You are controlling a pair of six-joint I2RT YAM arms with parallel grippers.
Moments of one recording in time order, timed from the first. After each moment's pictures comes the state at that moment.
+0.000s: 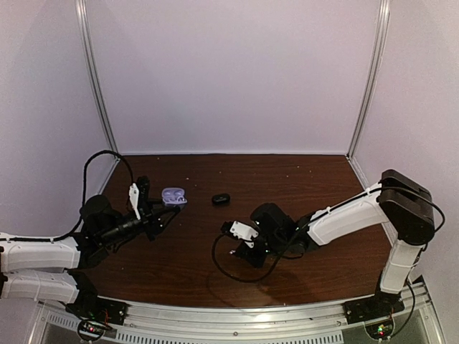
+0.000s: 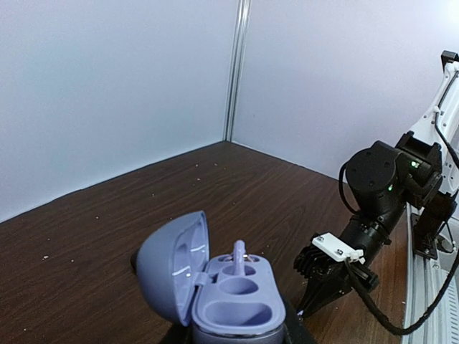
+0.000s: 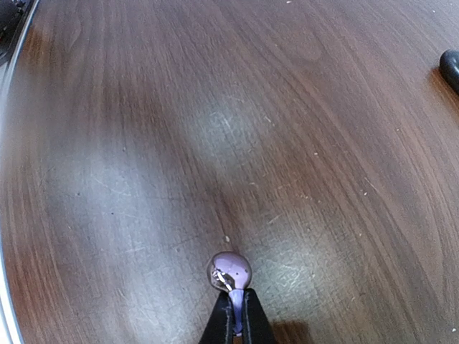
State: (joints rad) left arm -0.68 0.99 0.26 0.72 0.31 -0.12; right arm 1.01 1.81 0.90 0.12 -0.17 -0.08
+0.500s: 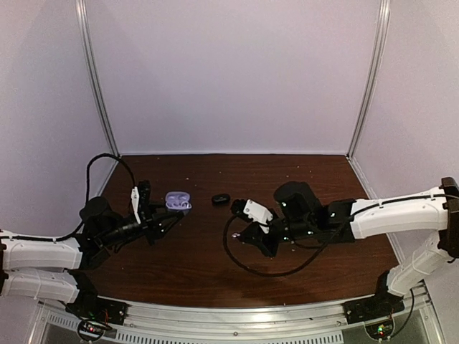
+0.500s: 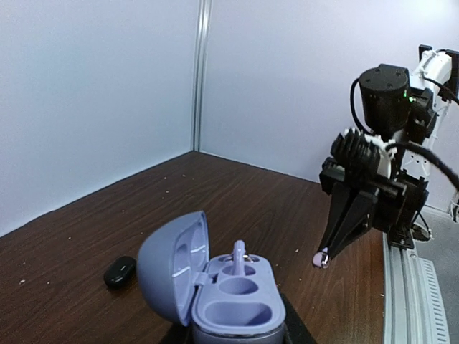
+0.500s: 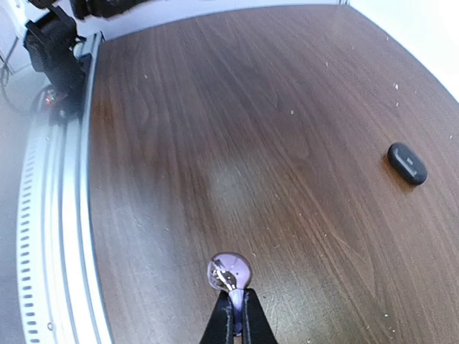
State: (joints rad) left arm -0.69 1.01 0.25 0.80 0.41 -0.10; right arm 1.05 1.48 0.88 -0.03 -0.16 -0.08
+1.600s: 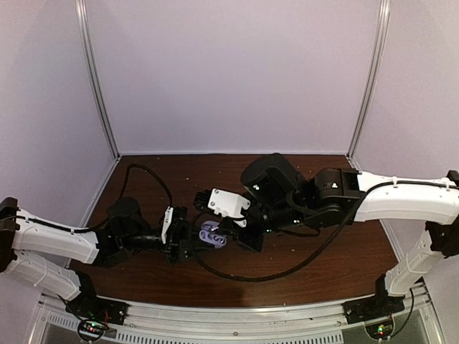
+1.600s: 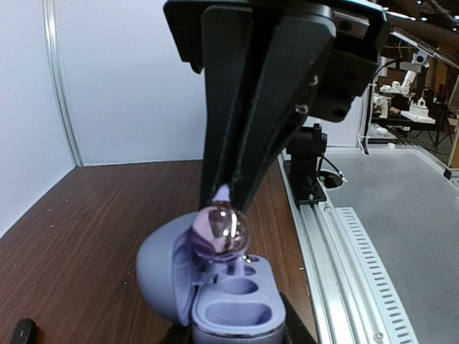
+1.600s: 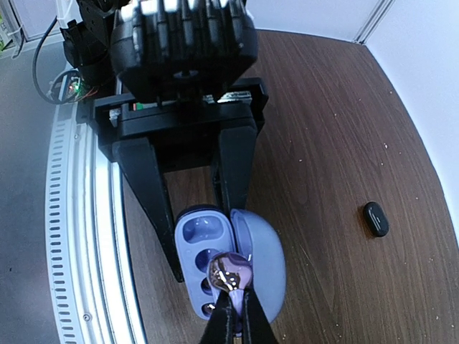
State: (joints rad) left arm -0.95 1.24 0.40 0.78 0.61 0.10; right arm 1.29 1.54 1.43 -0.58 0.09 -0.17
